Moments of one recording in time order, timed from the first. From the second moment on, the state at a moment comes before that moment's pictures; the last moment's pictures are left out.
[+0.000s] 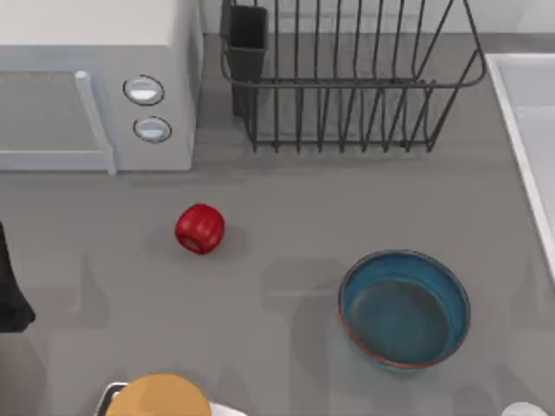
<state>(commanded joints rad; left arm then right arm) 0.00 0.00 0.00 0.00 0.00 0.00 0.00 0.00 0.00 0.00 0.00 0.00</state>
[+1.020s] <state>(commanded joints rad) -0.27 1.08 0.90 -0.59 -0.06 -0.06 0.00 0.00 0.00 0.00 0.00 0.00</state>
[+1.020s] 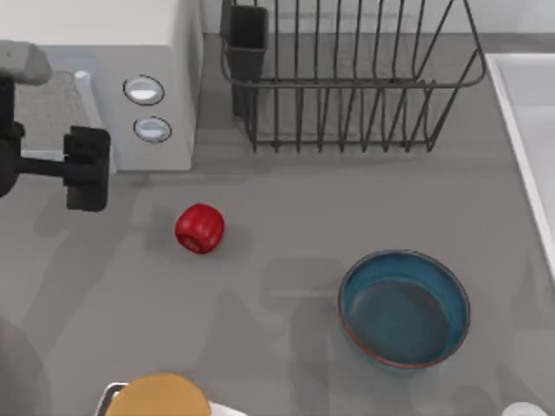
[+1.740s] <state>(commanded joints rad) -0.50 2.06 1.64 -1.09 -0.08 -0.10 0.00 0.00 0.00 0.00 0.00 0.00</state>
